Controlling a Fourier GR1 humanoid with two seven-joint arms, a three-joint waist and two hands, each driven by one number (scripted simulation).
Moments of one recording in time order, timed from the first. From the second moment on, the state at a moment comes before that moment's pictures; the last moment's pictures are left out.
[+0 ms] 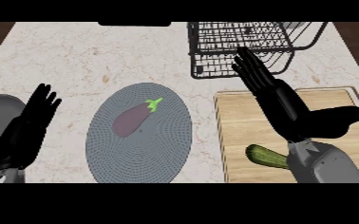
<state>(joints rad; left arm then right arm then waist) 0.05 0.39 0.04 -1.55 0.42 0.08 0.08 -0.30 -0.35 0.34 -1.72 -0.42 -0.08 0.11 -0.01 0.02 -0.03</state>
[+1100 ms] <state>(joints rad) -0.09 0.25 -0.21 -1.41 0.17 0.03 -0.08 -0.23 -0.75 0.45 -1.97 -0.25 0.50 -0.14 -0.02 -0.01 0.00</state>
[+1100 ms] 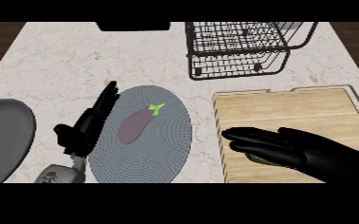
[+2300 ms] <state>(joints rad) -0.12 0.21 -0.17 -1.35 0.14 0.00 -0.11 -0.09 -1.09 0.13 -2.34 0.36 0.78 -0.19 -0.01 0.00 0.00</state>
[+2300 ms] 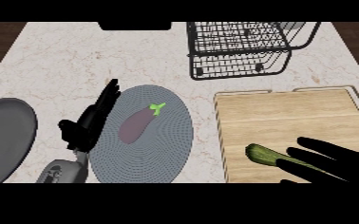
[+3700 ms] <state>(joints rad) -0.13 0.16 -0.11 -1.36 0.07 -0.06 -0.08 -0.05 -0.74 0.35 -1.92 1.05 0.61 -0.36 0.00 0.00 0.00</state>
